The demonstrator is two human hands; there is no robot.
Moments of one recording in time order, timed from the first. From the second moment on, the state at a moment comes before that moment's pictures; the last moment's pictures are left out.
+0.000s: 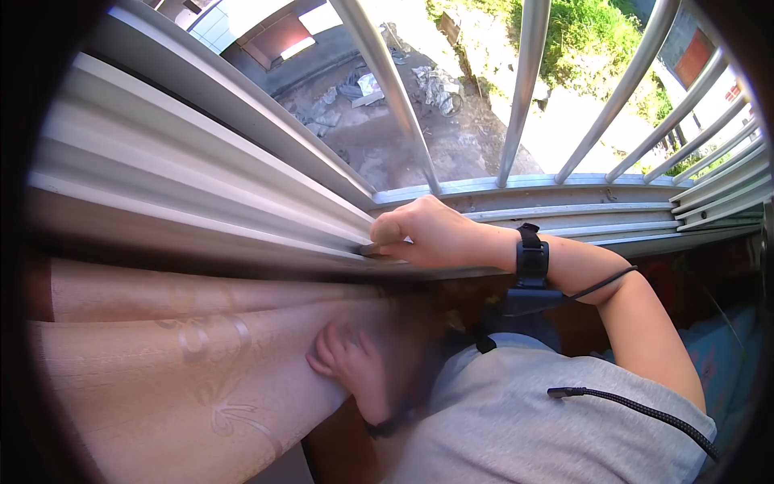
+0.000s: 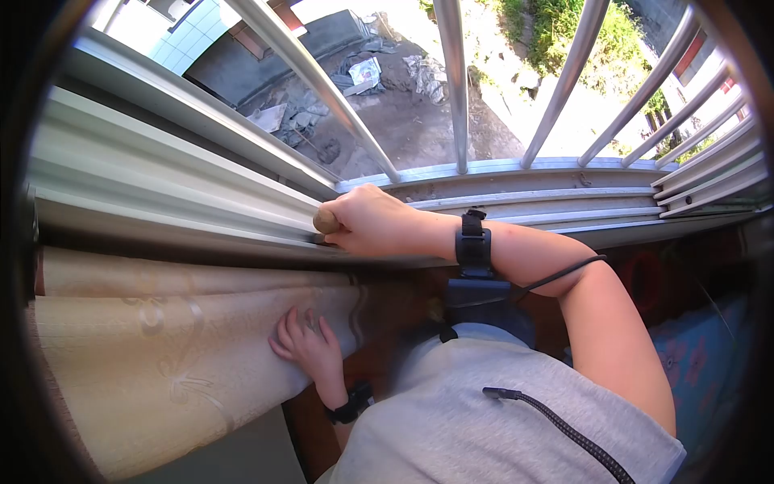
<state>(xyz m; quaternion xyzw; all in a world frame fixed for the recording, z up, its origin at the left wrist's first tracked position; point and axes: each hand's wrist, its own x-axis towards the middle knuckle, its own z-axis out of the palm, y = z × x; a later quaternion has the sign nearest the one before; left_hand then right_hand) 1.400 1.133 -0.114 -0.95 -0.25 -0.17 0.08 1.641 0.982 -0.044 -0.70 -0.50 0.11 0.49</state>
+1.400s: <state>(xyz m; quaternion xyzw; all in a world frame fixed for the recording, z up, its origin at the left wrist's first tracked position) 1.386 1.159 -0.116 -0.96 -0.20 -0.19 0.03 1.630 0.992 -0.080 -0.56 -0.34 0.15 0.74</state>
